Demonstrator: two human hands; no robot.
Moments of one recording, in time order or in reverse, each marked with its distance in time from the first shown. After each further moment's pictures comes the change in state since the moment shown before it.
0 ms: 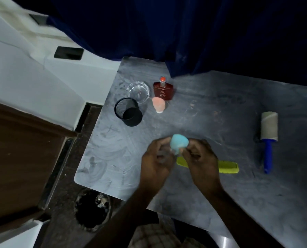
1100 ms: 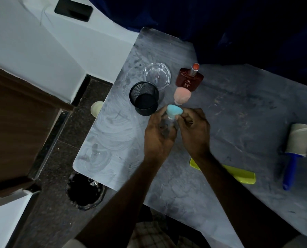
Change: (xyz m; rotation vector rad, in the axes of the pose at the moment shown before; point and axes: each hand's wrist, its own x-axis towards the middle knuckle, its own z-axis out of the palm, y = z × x) left_hand 0.085 -0.047 -0.019 -0.019 0.185 0.050; right_hand 0.090 -0.018 0.096 -0.133 -0.050 -0.140
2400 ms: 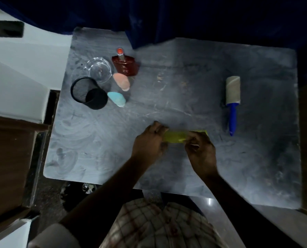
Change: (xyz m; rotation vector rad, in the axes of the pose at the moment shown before) left_hand -0.087 0.024 0.060 1.001 -0.745 0.326; right_hand -0.151 0.100 -0.133 0.053 0.115 0.321
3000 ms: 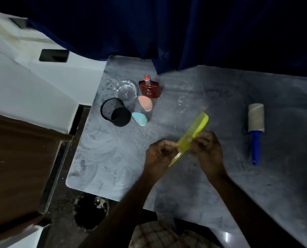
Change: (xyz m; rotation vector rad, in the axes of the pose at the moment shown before) left_hand 0.004 -0.010 -0.017 -1.062 0.242 -0.427; right_hand 0.058 -0.040 0.032 0.625 -0.102 0.216
